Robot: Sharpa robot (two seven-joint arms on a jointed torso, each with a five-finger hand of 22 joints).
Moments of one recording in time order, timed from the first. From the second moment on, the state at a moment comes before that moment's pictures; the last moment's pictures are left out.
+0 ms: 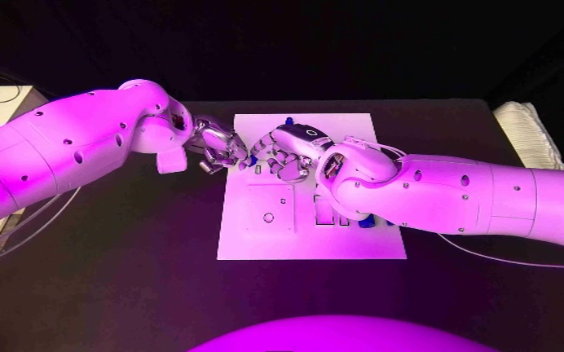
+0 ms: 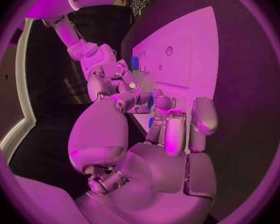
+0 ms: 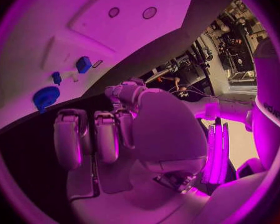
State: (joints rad) left arm 1.38 -0.57 -0.08 1.12 -0.63 0.59 -0.31; left_hand 1.00 -0.15 0.75 0.05 0.61 0.79 0.08 0.91 0.67 1.06 0.01 1.25 0.70 1.47 -0.04 1.53 1.31 0.10 1.21 0.06 1.42 1.20; right arm 1.21 -0.66 -0.15 1.59 -1.49 -0.48 -0.18; right_hand 1.32 -0.16 0.80 -0.07 0.32 0.87 0.12 0.08 0.23 1.46 0.02 1.43 1.31 1.47 -0.05 1.54 1.31 0.02 1.47 0.06 1.49 1.31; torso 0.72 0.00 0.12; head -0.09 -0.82
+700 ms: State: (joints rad) left arm 1.38 -0.57 -0.08 1.11 -0.62 0.59 -0.31; left_hand 1.00 -0.15 0.75 0.05 0.62 0.79 0.08 0.91 0.67 1.06 0.01 1.25 0.70 1.47 -0.04 1.53 1.31 0.10 1.21 0.06 1.42 1.20; right arm 1.21 -0.65 -0.15 1.59 -1.51 -0.53 -0.18; right_hand 1.31 -0.16 0.81 -0.07 0.32 0.87 0.12 0.08 0.23 1.46 0.02 1.43 1.31 1.47 -0.05 1.54 1.31 0.02 1.47 0.06 1.49 1.31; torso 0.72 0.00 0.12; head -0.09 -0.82
